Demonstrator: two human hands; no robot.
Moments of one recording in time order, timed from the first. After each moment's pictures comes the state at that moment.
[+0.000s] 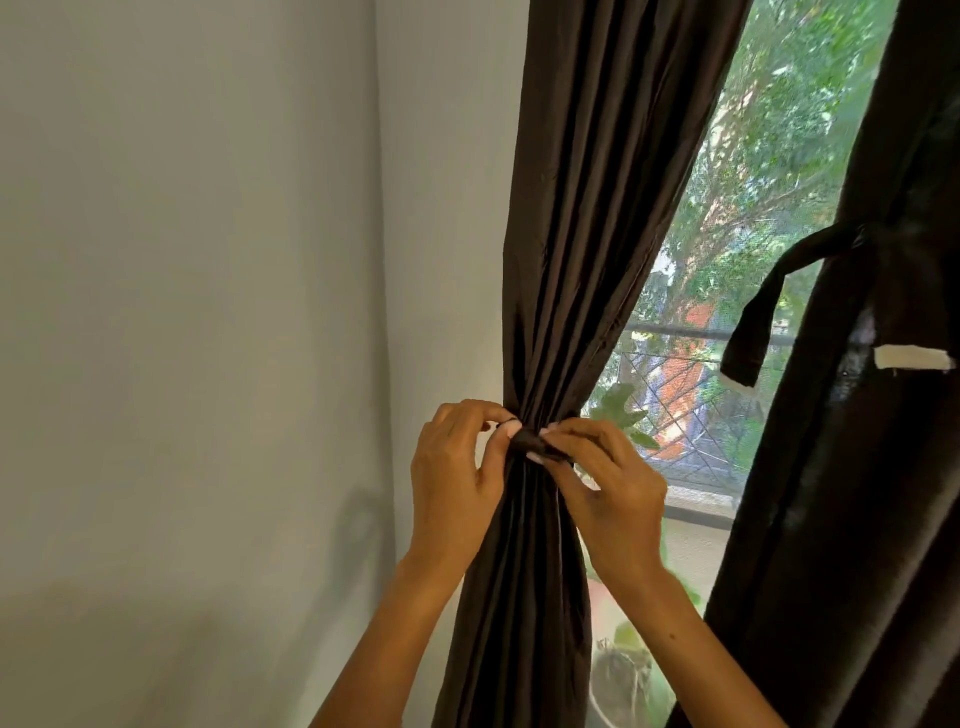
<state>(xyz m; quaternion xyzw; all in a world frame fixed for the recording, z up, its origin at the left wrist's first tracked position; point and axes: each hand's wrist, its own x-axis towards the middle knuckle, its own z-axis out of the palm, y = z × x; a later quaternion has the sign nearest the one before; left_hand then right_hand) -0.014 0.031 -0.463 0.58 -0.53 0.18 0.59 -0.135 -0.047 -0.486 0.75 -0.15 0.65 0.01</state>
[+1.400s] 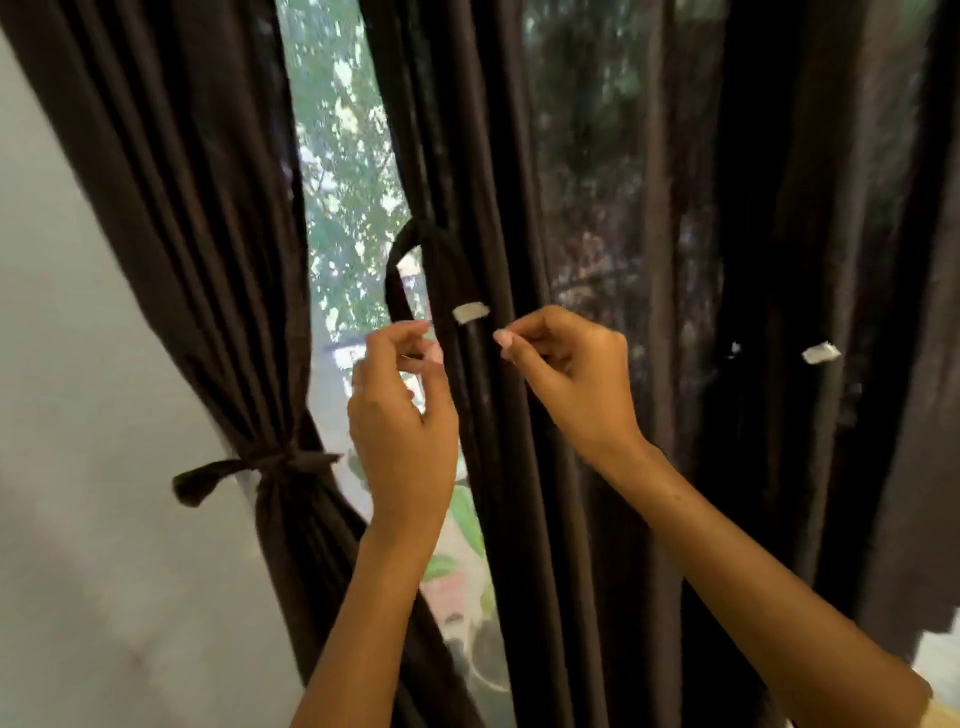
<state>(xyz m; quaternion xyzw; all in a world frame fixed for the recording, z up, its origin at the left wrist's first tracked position) -0.198 -0.003 -0.401 0.38 -0.63 0.07 0.68 -0.338 -0.029 -0.407 0.63 -0.34 0.70 -0.06</state>
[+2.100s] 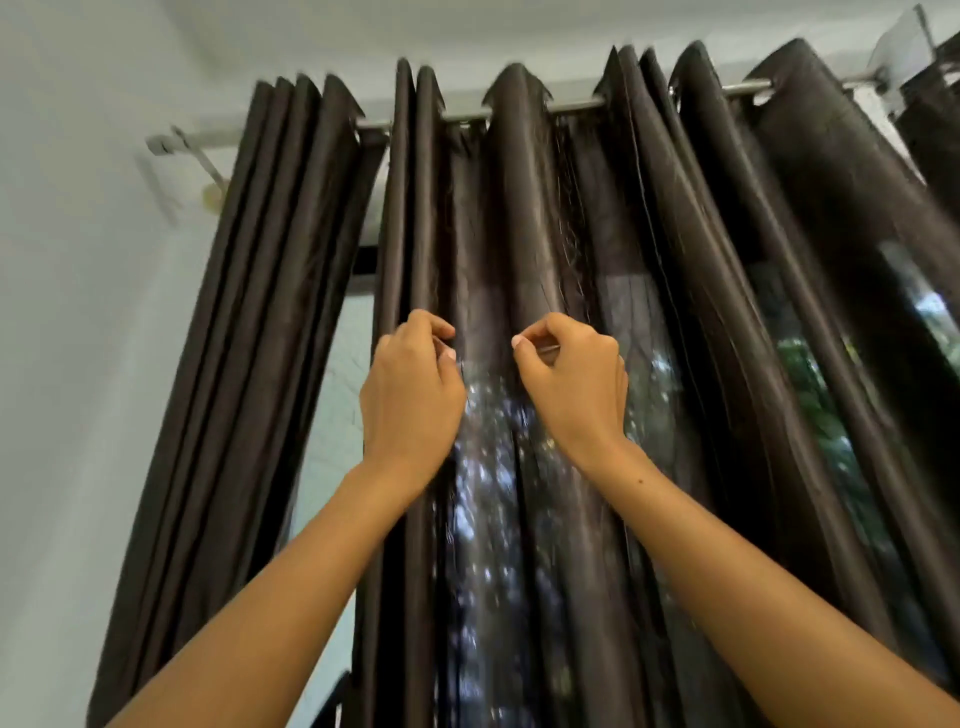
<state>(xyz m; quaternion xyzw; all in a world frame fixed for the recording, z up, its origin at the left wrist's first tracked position) -0.367 -0.029 -0.089 0.36 -0.54 0.40 0.64 -0.489 -0.084 -0.082 0.60 -0.17 0.77 0.14</state>
